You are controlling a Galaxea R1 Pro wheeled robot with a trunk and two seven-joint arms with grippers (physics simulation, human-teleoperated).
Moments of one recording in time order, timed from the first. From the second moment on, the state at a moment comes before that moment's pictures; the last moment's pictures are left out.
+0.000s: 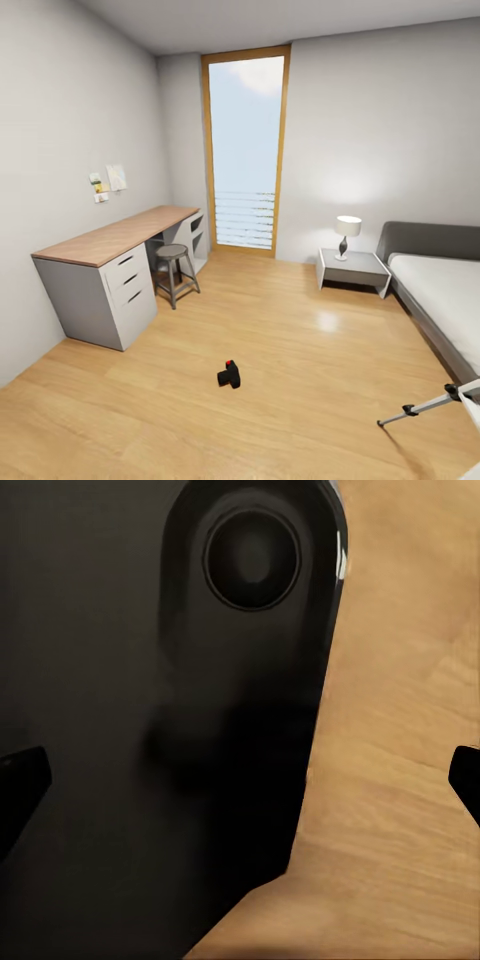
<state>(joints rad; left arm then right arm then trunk) 0.00 0.00 0.01 -0.03 0.23 -0.01 0.00 0.00 -0.01 0.01 0.00 0.11 0.00 -0.01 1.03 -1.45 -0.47</state>
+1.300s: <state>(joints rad) 0.00 0.00 0.01 -0.03 0.23 0.00 0.00 0.00 -0.01 0.01 0.00 0.11 0.00 -0.01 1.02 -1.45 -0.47</state>
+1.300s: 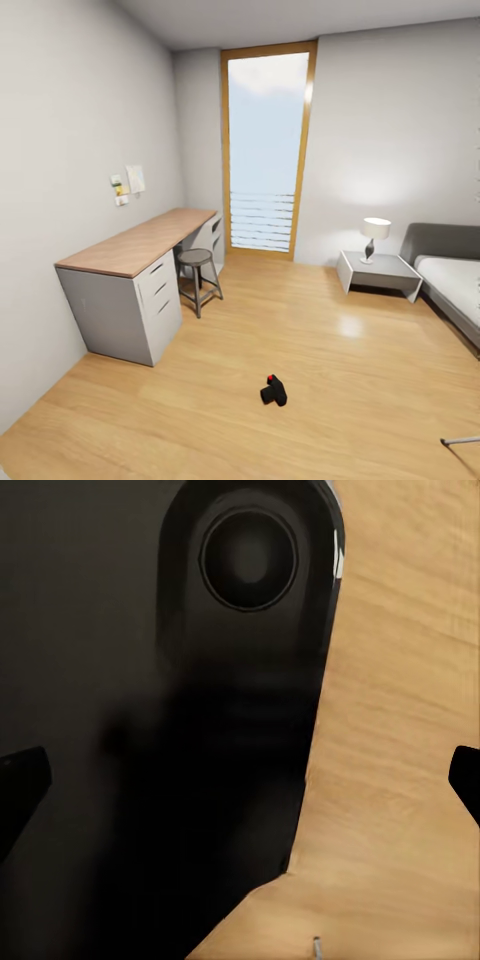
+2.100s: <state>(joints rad) 0.00 0.00 0.01 -0.03 0.23 0.00 0.00 0.00 -0.01 0.01 0.00 0.11 0.00 -0.01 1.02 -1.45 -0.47</state>
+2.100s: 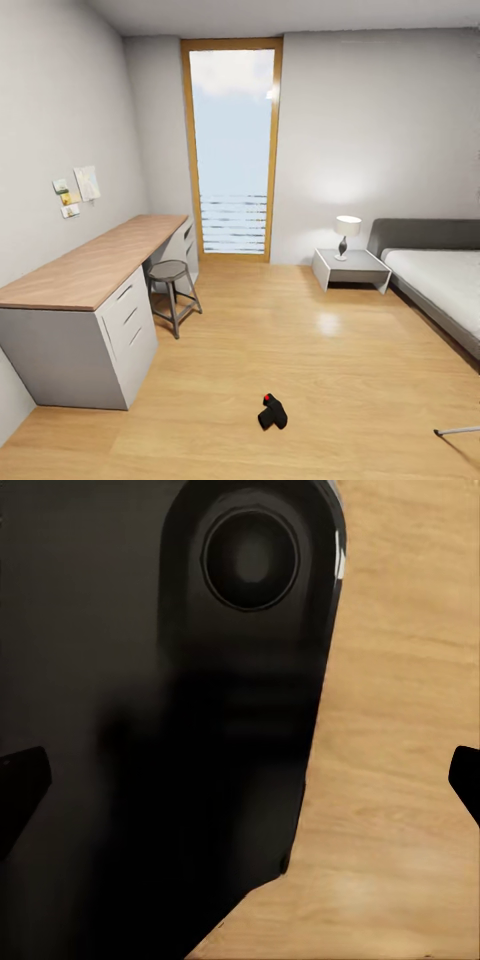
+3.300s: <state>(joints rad) 0.00 0.00 0.01 -0.02 0.23 -0.01 0.01 0.00 -0.01 0.01 0.00 0.11 0.00 -0.01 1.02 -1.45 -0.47</state>
